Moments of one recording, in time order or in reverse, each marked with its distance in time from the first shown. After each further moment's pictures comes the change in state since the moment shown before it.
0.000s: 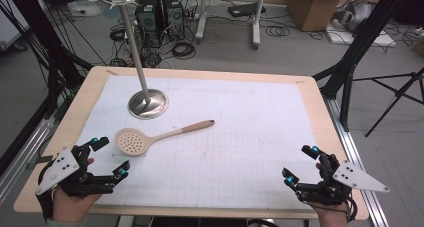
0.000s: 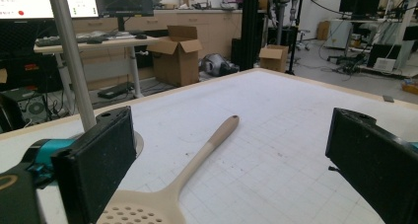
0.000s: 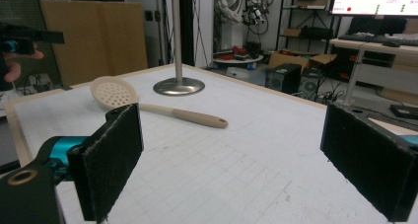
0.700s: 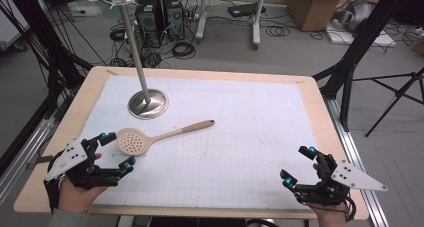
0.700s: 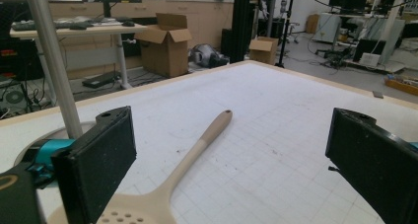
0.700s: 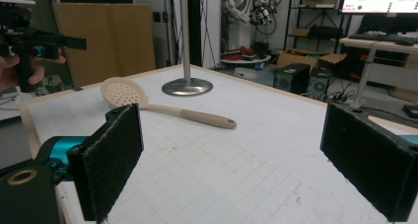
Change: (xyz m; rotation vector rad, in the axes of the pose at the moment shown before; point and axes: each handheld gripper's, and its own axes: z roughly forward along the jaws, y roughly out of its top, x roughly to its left) left arm 0.009 0.002 0.018 0.040 -0.048 -0.035; right arm 0.003 0.000 0.003 0.004 0.039 0.015
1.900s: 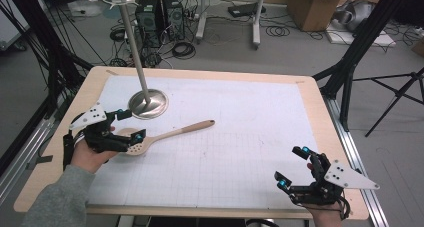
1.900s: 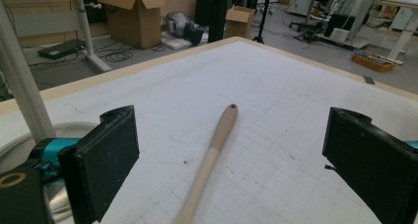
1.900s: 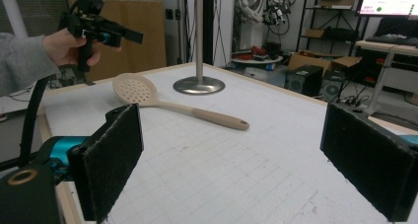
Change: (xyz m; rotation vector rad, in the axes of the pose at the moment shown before) left arm 0.059 0.020 0.067 0.136 -0.121 -0.056; right arm 0.005 -0.002 0.009 0.004 0.047 -0.028
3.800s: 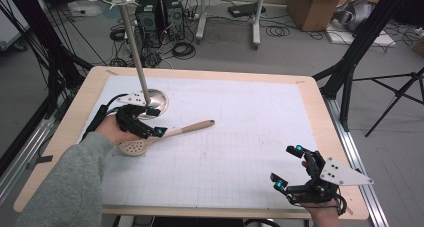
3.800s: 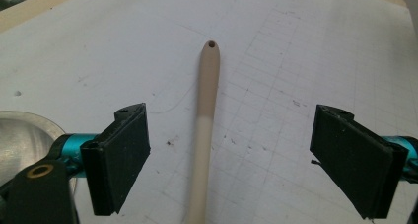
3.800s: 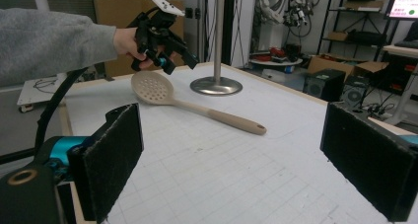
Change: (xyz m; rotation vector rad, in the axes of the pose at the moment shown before) left arm 0.033 0.008 0.087 0.369 -0.248 0.081; right arm -0.001 0.001 0.009 0.004 0.080 -0.024
